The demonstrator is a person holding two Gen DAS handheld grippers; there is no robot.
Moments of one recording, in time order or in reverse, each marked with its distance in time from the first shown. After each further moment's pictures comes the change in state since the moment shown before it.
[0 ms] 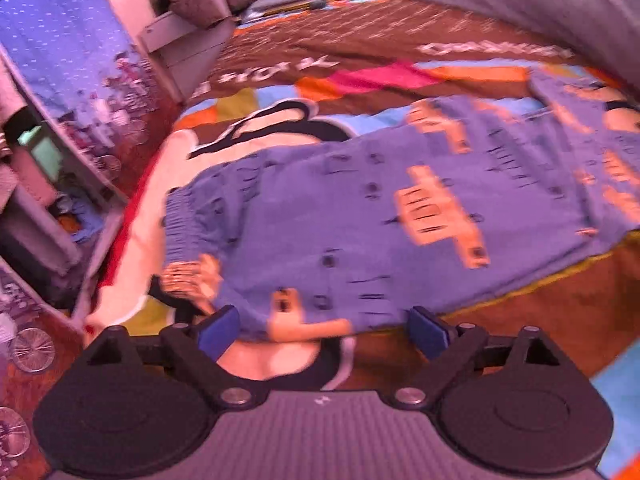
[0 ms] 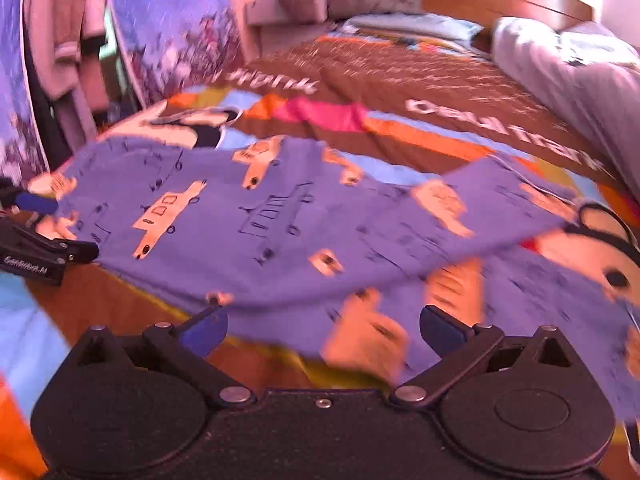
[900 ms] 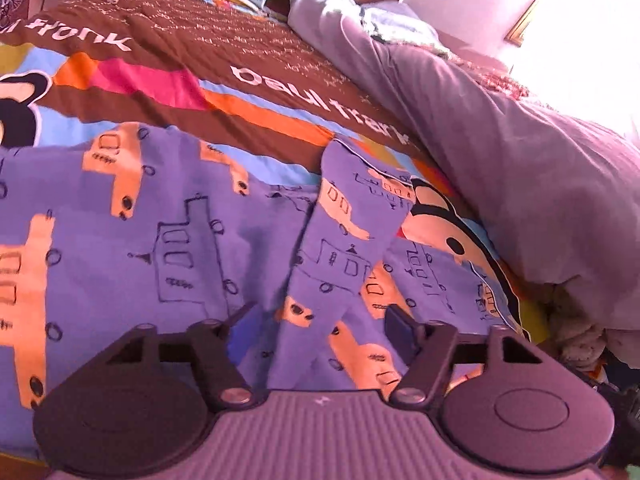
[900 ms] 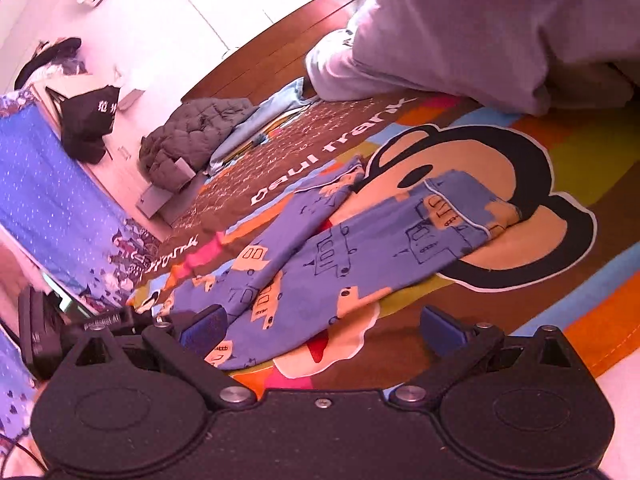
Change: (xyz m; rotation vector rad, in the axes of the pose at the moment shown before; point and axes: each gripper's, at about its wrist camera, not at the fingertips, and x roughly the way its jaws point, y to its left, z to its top) left arm 0.061 -0.104 0.049 -0.297 -0.101 -0.683; right arm -0.092 -0.146 -0.112 0.706 -0.306 0.012
